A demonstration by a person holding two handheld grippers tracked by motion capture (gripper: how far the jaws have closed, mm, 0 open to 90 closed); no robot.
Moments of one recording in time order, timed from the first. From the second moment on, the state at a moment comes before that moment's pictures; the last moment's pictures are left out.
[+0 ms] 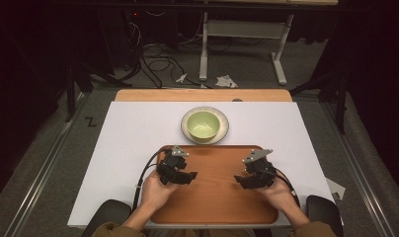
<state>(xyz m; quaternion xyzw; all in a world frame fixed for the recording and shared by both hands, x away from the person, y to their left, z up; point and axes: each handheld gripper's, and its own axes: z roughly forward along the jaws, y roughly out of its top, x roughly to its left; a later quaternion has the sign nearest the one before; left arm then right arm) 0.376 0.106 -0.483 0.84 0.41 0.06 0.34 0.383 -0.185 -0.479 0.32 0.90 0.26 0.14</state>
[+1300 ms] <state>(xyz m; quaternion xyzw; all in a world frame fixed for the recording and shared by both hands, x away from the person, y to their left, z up) 0.398 0.097 -0.435 0.84 0.41 0.04 0.36 0.385 -0.183 -0.479 0.31 0.91 0.25 0.13</state>
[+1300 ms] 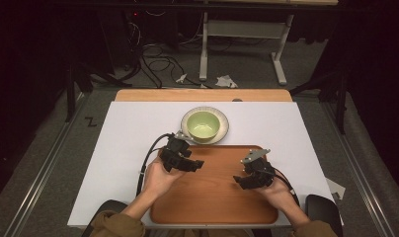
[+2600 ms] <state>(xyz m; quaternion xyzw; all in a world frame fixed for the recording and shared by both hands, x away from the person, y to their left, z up) 0.471 0.090 -0.416 0.83 0.44 0.09 0.33 0.383 -0.180 -0.479 0.30 0.91 0.25 0.15</state>
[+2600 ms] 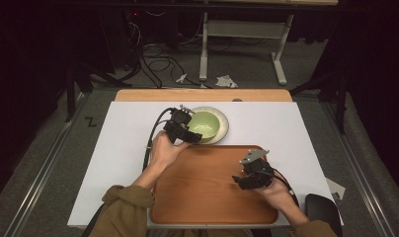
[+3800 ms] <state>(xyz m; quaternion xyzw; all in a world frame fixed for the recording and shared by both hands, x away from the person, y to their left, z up) 0.543 0.093 -0.446 0.82 0.52 0.09 0.24 0.380 -0.176 -0.478 0.29 0.91 0.25 0.15</state>
